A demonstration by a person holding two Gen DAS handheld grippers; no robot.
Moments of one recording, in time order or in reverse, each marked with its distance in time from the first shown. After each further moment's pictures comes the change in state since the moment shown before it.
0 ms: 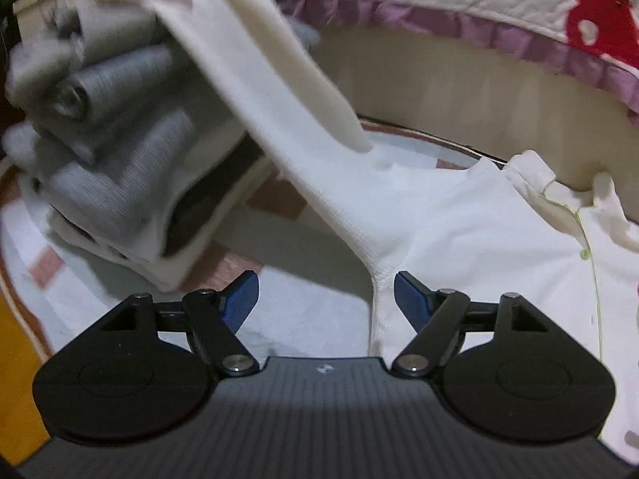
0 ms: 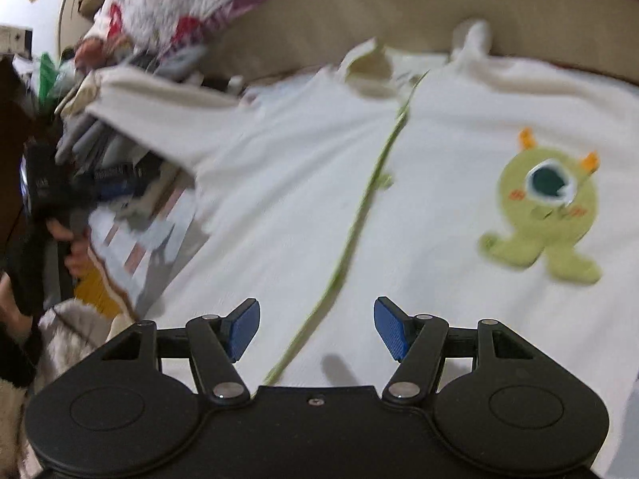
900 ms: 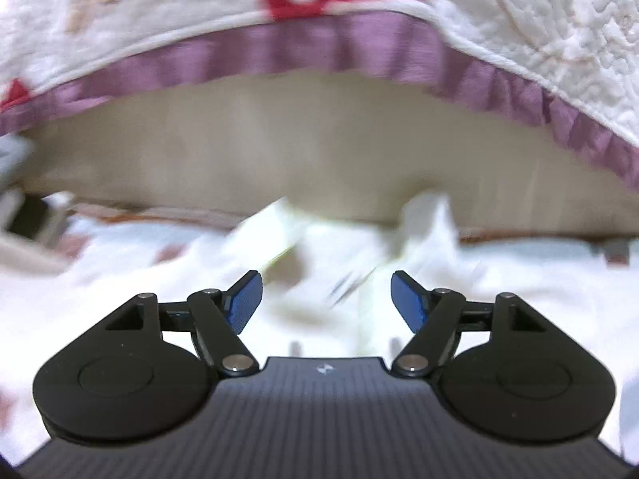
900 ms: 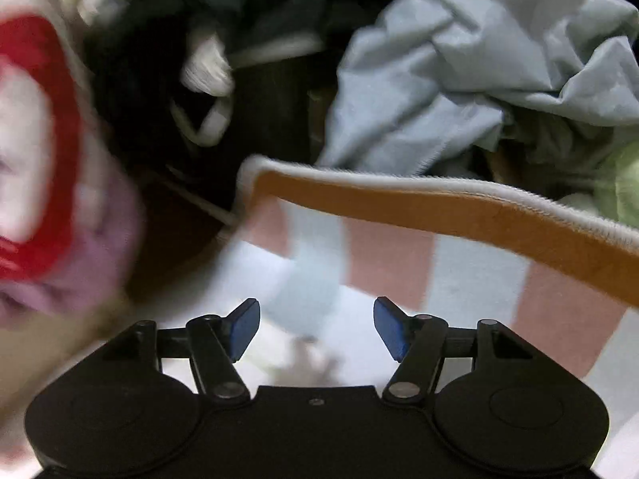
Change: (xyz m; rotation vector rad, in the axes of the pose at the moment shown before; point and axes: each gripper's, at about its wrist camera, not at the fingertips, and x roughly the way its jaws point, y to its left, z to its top) left arm -0.003 -0.315 0.060 0.212 -0.037 -0.232; right arm -0.278 -0.414 0.008 0.798 -0.770 -1.167
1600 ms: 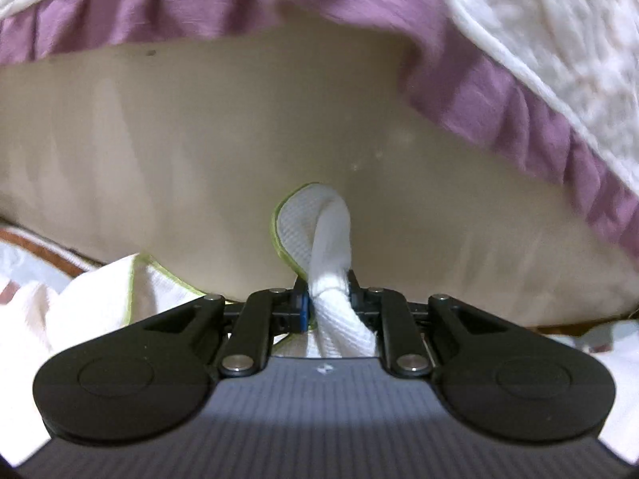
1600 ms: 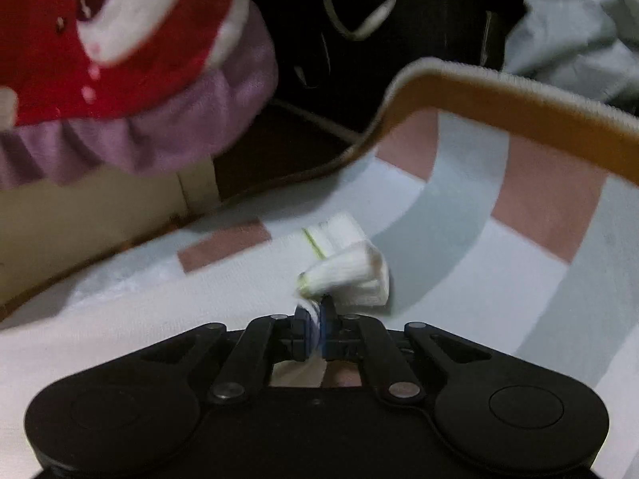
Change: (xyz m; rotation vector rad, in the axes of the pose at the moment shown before) left arm 0.132 -0.045 0.028 -0.126 -0.191 -0.248; right arm 0.055 0.039 -0.049 -0.273 0.040 0.129
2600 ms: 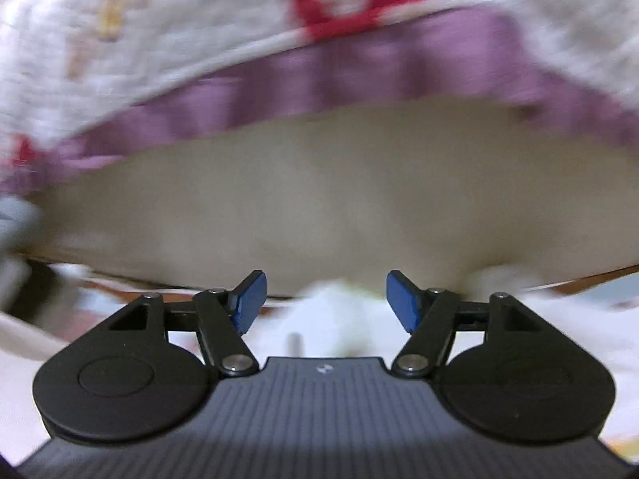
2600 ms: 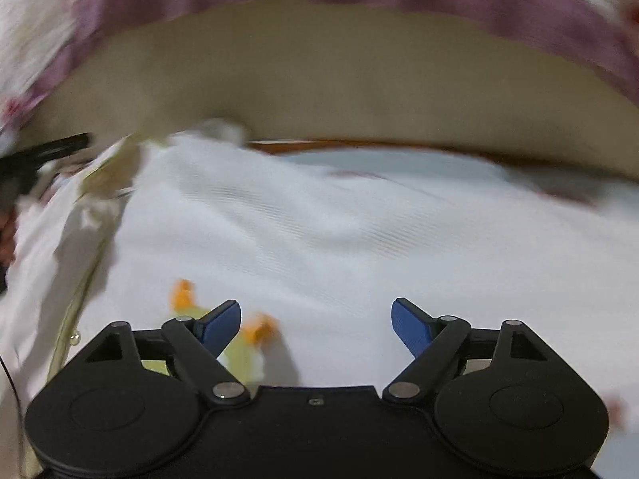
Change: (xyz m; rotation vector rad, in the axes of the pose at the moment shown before) left arm -0.067 0.052 0.010 0.219 0.005 0.209; right arm -0.134 0.244 -0.072 -0.442 0.413 0.689
